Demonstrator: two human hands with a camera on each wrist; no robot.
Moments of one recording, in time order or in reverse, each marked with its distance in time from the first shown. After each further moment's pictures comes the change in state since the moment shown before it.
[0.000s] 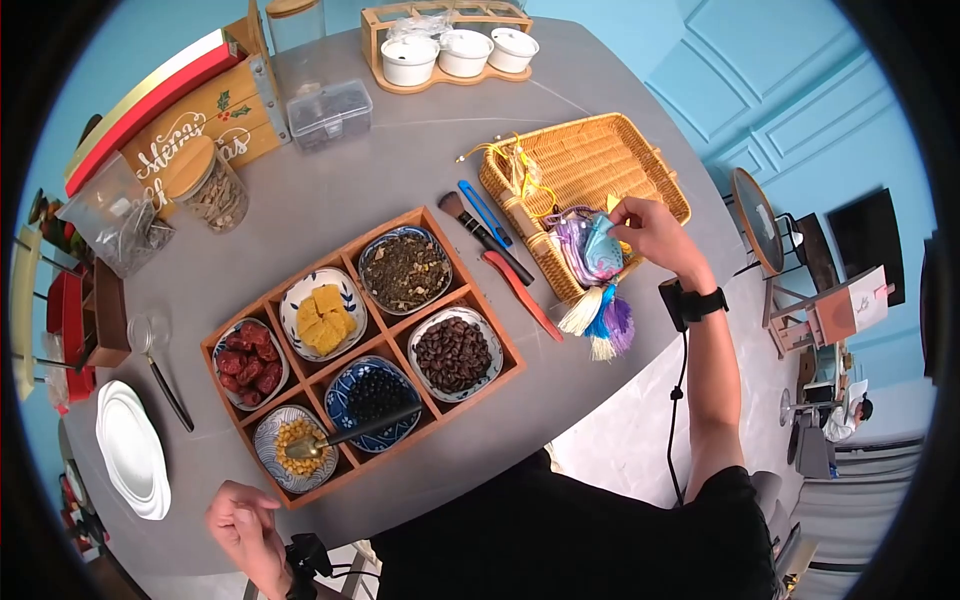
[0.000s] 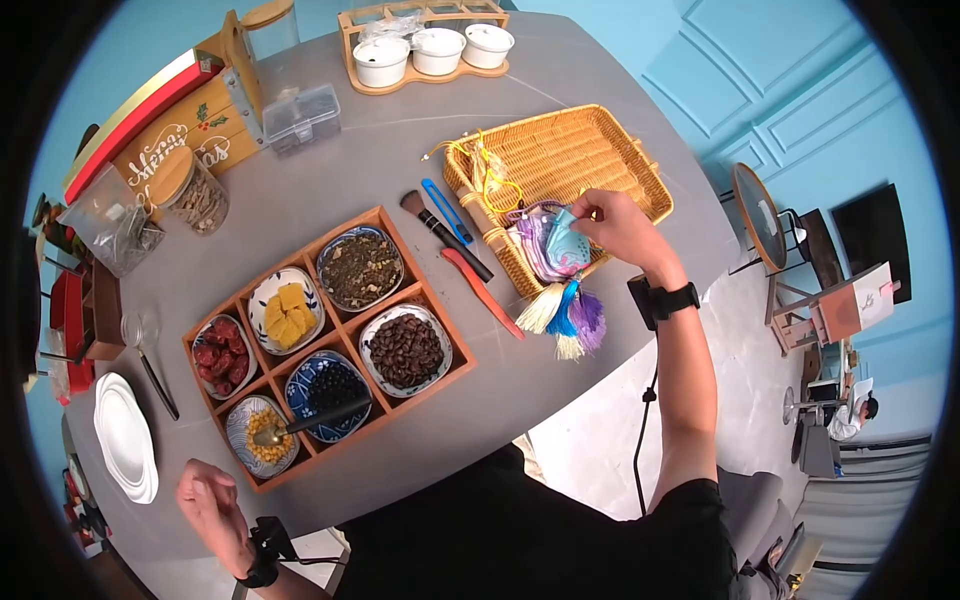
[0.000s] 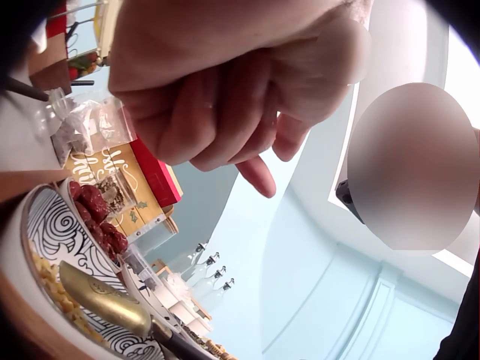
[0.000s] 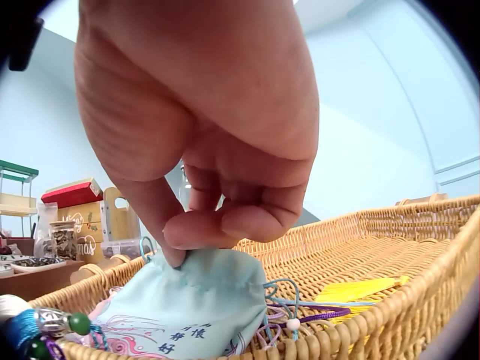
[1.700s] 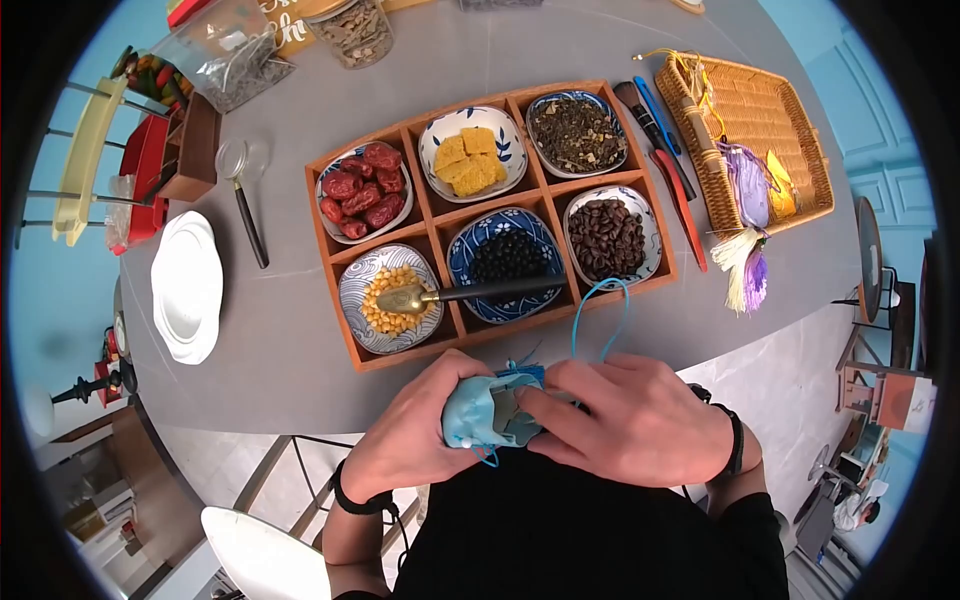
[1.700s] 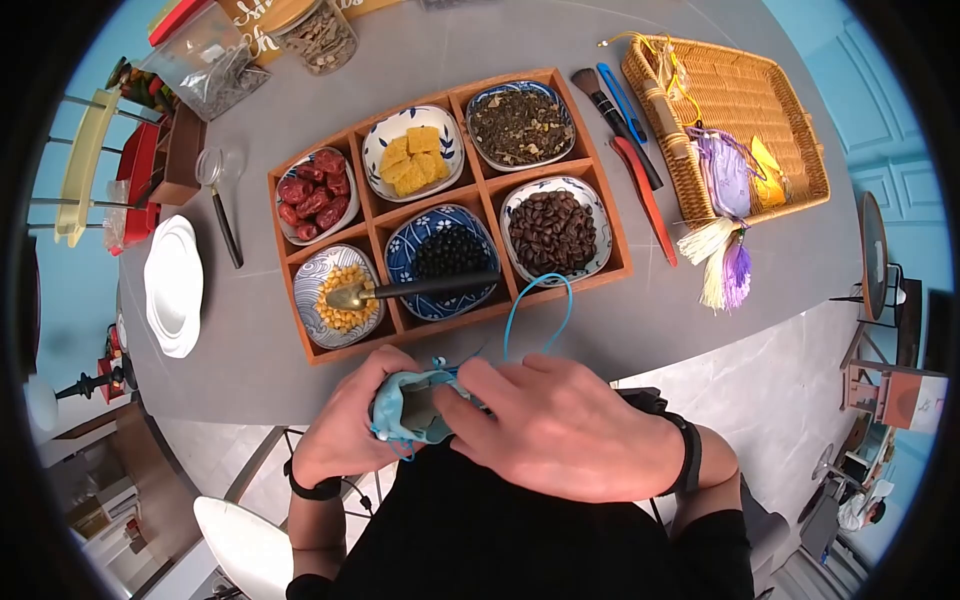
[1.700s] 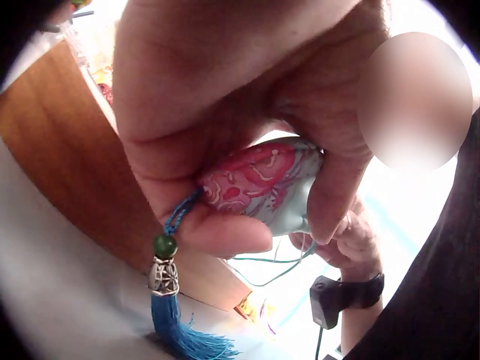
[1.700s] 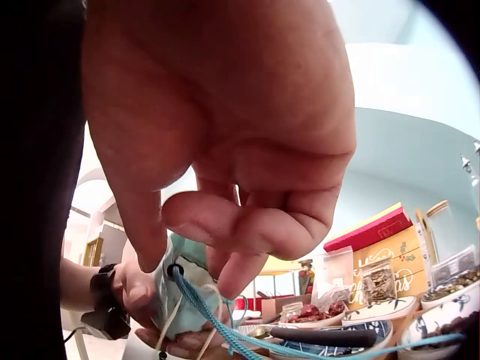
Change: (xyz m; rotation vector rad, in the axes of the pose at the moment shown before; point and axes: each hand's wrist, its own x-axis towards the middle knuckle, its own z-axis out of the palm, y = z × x) left_hand -0.025 -0.001 0.052 0.352 -0.719 -0.224; right_hand -0.167 -0.191 0.124 0.041 -0.379 -0.987
